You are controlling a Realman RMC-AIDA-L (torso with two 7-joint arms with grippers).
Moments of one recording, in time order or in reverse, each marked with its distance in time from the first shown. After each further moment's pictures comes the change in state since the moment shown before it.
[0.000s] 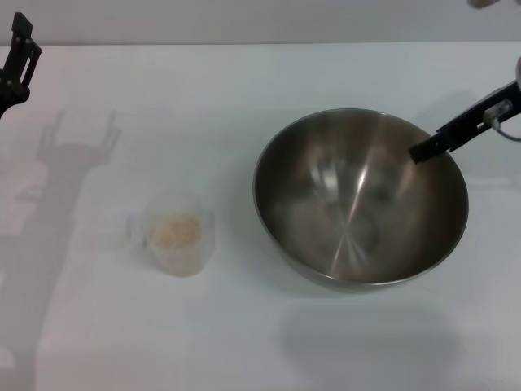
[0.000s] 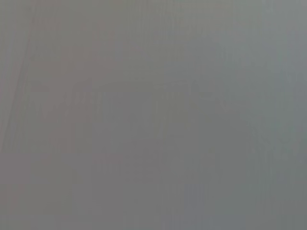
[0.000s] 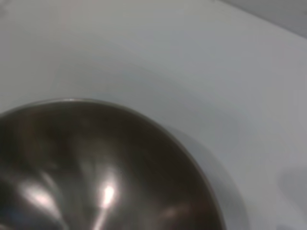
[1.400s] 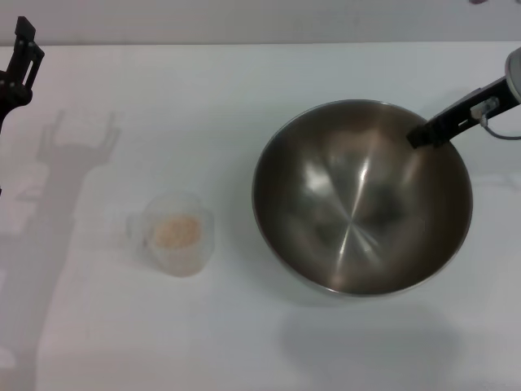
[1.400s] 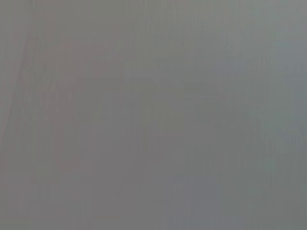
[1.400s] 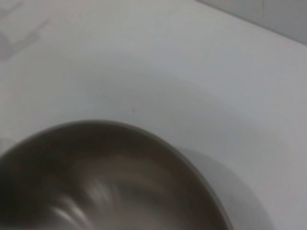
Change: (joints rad) left arm 0.000 -0.002 -0.002 -0.001 0.000 -0.019 -0.002; right arm 0.023 -0.005 0.086 0.081 0.094 -0.027 -0.100
